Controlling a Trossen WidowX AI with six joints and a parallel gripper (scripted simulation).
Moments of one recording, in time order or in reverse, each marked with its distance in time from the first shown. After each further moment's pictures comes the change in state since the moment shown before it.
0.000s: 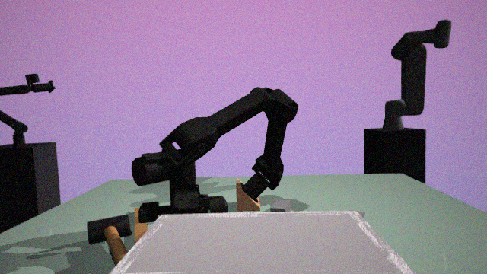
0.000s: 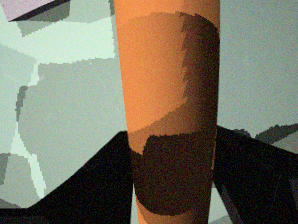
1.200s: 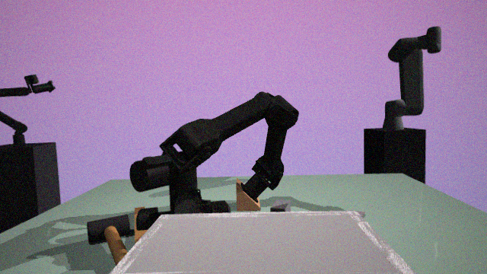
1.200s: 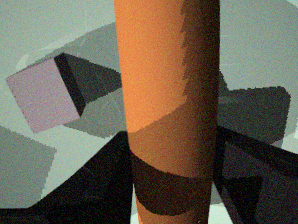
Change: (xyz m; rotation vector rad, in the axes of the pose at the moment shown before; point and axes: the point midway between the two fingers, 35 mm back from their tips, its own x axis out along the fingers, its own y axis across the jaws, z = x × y) arm -0.001 0.000 0.044 -0.003 -0.001 0.000
